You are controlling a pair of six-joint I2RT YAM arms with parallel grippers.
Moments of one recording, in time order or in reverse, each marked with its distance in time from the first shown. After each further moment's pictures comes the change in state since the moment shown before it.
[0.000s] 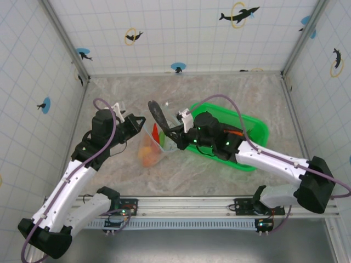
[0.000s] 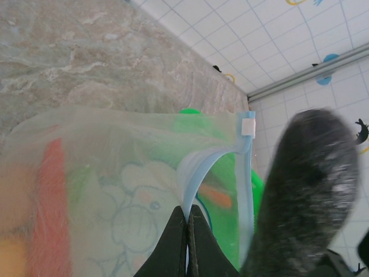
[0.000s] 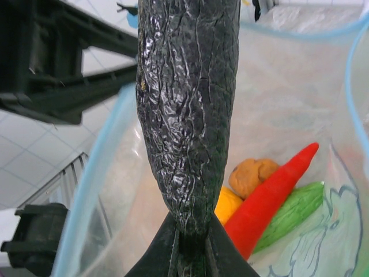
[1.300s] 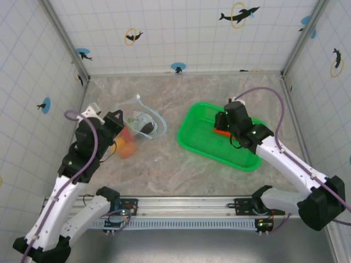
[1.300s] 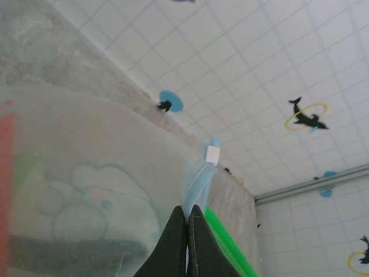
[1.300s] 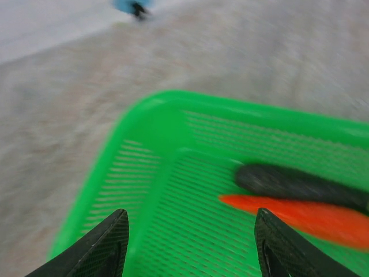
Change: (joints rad) left arm 0.000 -0.128 0.030 -0.028 -0.367 -0.096; right arm -0.389 -0.137 -0.013 -0.515 0.489 0.255
